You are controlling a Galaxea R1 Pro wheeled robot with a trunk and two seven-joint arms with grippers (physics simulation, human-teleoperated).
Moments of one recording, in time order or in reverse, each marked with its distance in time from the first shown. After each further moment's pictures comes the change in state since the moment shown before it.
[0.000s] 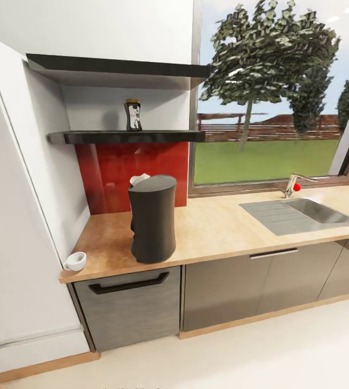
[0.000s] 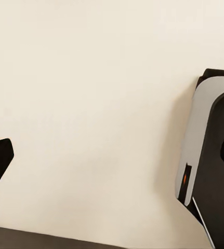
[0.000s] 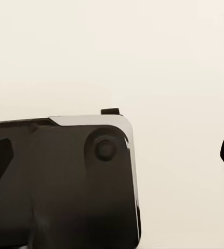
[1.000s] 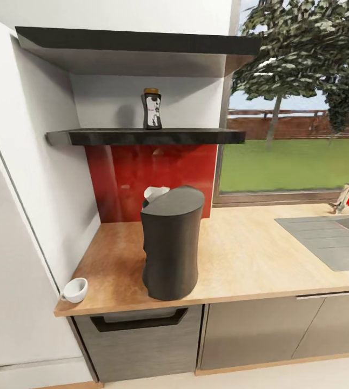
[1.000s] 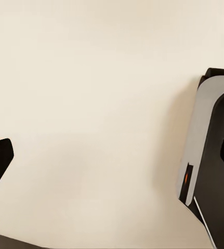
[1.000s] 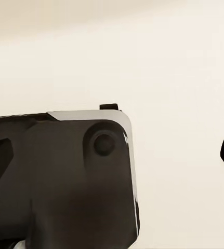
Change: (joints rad) left arm 0.000 -0.003 0.007 -0.008 0.001 -0.006 0.005; right arm 0.001 -0.002 0.000 0.000 0.000 -0.001 0.000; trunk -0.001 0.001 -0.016
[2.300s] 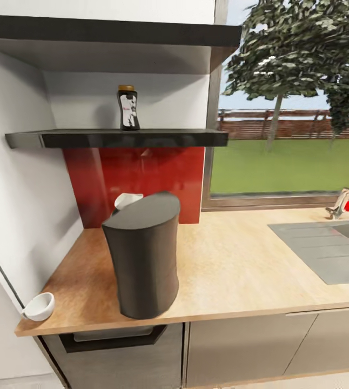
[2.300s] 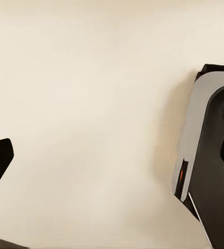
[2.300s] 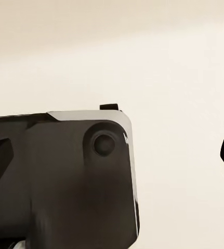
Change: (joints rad) left arm 0.001 -0.018 -0.003 0.003 0.001 0.005 0.018; right arm 0.000 0.000 0.000 0.000 0.001 -0.001 0.000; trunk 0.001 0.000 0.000
